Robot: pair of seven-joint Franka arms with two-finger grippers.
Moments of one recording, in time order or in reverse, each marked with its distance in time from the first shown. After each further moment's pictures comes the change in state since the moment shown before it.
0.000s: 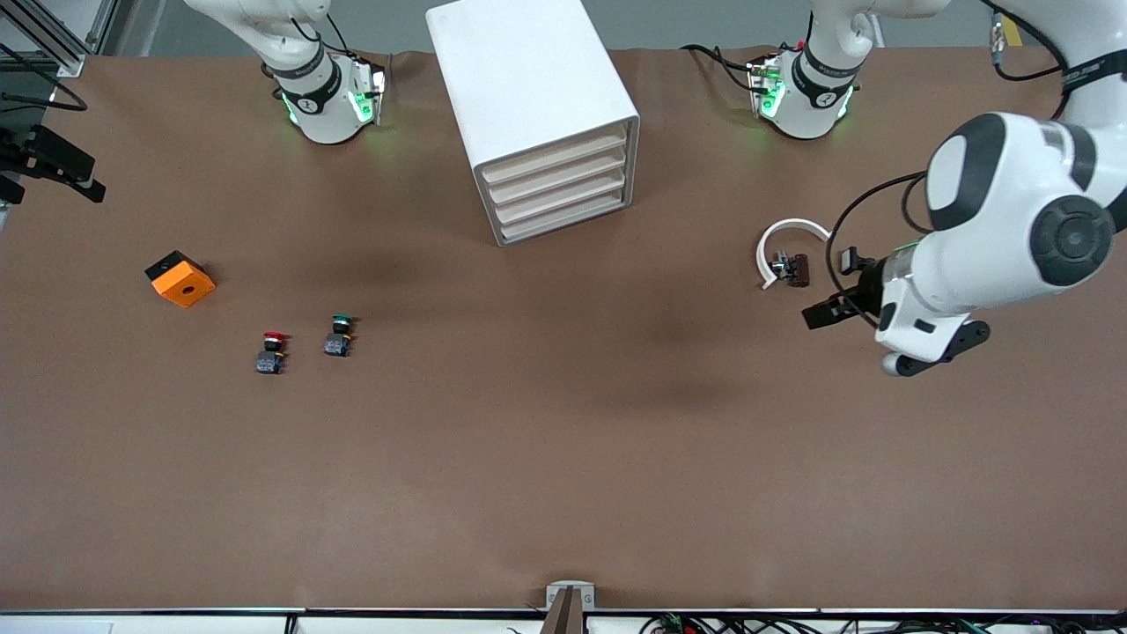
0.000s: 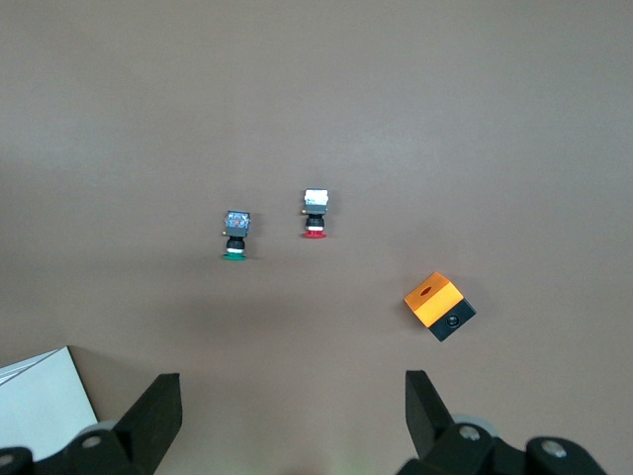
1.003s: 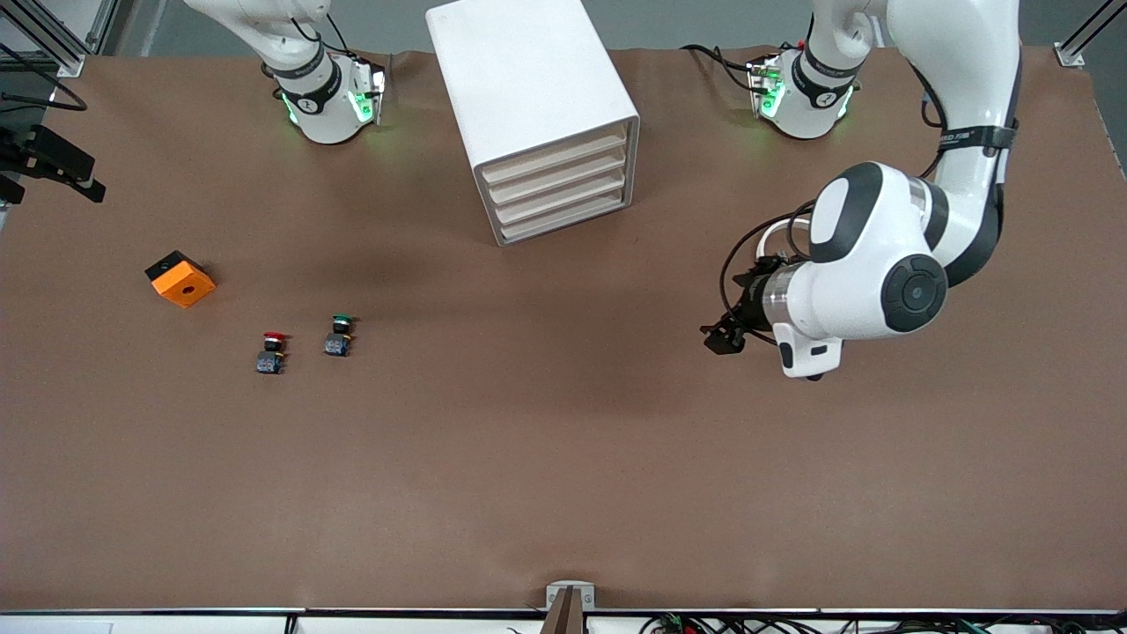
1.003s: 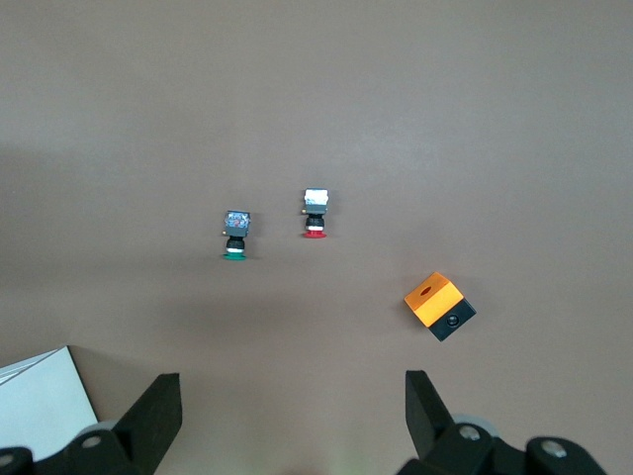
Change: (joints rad) left arm -0.134 0.144 -0.003 0.073 -0.272 0.020 -0.699; right arm 0.000 0.000 0.000 0.000 0.000 -0.001 0.000
